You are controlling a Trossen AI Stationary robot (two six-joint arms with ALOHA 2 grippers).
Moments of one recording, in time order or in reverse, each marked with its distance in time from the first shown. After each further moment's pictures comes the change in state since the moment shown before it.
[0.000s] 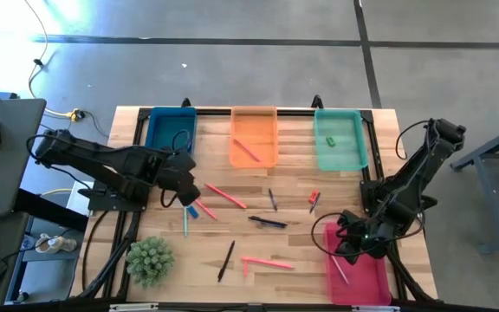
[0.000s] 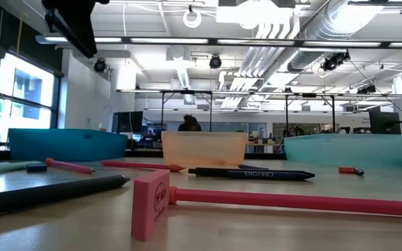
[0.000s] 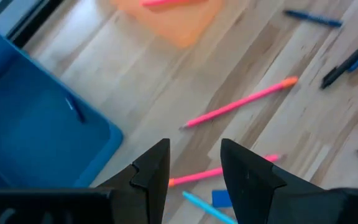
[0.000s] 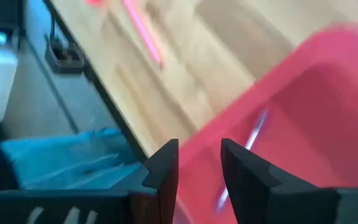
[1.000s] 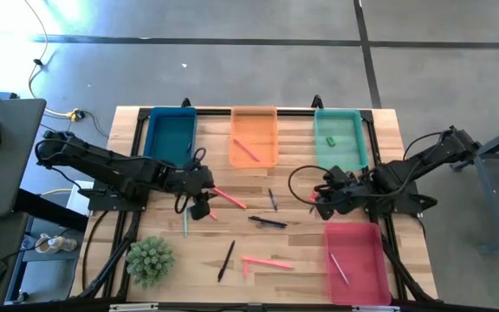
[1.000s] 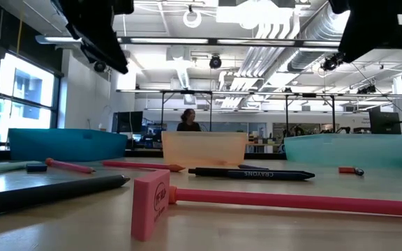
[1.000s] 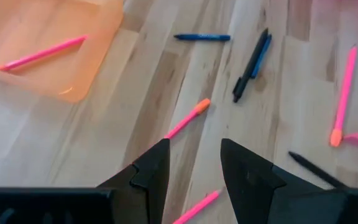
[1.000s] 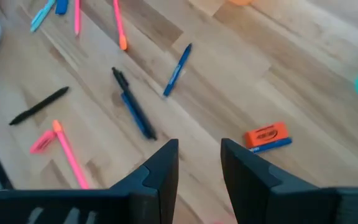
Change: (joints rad) left arm 0.038 0.028 -0.237 0.611 0.212 0.379; right arm -0.487 -0.002 0.212 -0.314 0.146 -0.455
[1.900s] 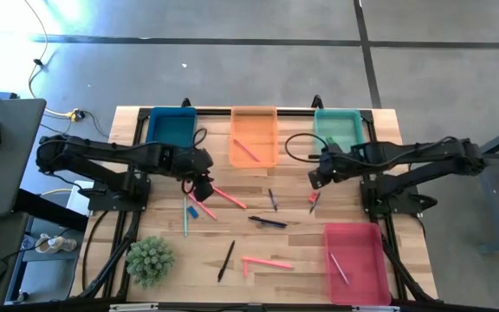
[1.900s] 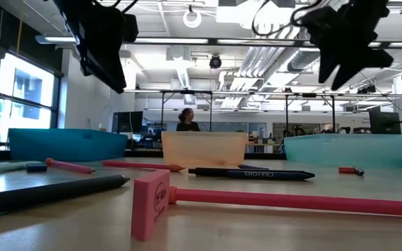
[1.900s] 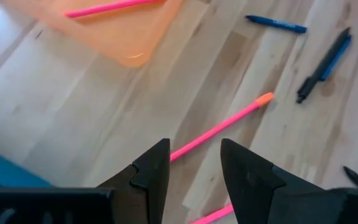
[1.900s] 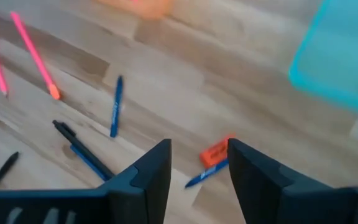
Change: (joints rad) left arm 0.227 -0.002 0.002 -0.126 0.073 -0.031; right arm -0.410 0.001 -0.031 -0.038 -0.209 -0.029
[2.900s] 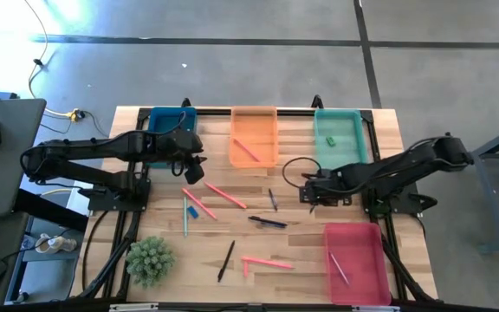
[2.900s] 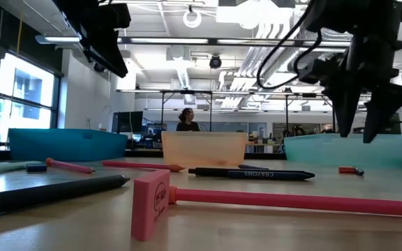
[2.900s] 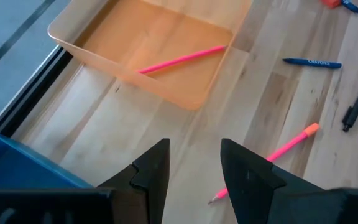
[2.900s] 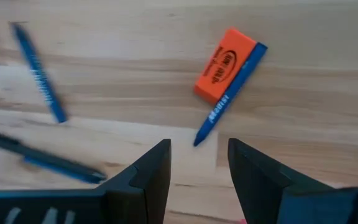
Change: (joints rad) left arm 0.165 -0.156 0.001 -0.003 -0.048 0.259; right arm 0.137 0.228 -0.184 0.245 -0.160 0.560
